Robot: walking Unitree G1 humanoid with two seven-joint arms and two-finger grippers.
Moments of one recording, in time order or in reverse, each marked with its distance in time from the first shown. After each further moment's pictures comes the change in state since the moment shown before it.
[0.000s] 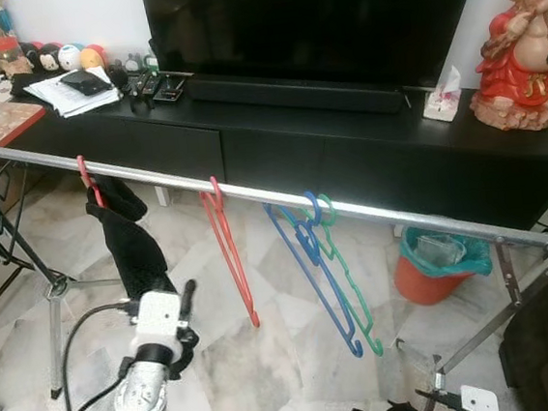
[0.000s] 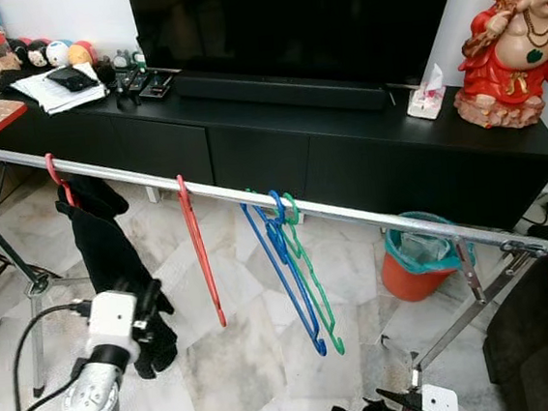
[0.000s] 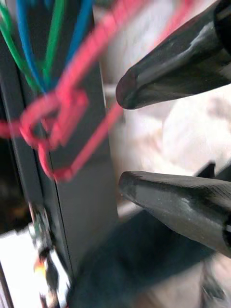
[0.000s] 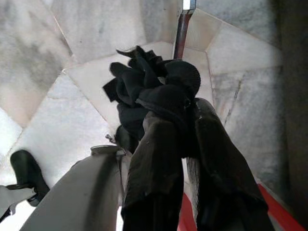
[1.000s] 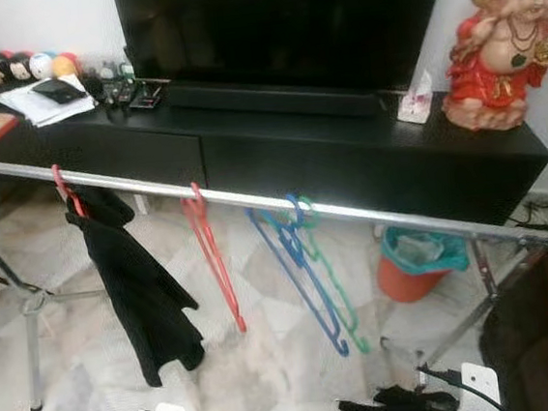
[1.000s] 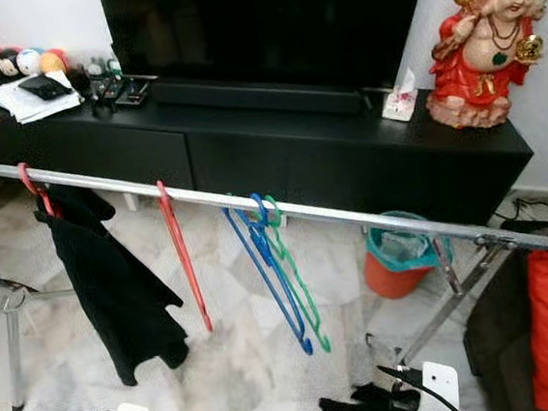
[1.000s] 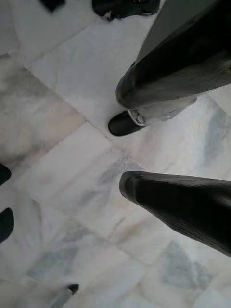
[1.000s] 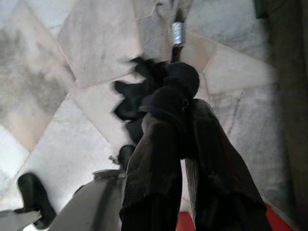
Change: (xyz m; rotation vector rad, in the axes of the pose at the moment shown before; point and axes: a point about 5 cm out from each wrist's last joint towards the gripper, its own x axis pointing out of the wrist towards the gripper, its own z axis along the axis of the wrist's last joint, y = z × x) left arm -0.103 -0.010 -0.143 -0.017 1.017 -0.016; right arm 0.002 0.006 0.031 0.017 -0.058 0.047
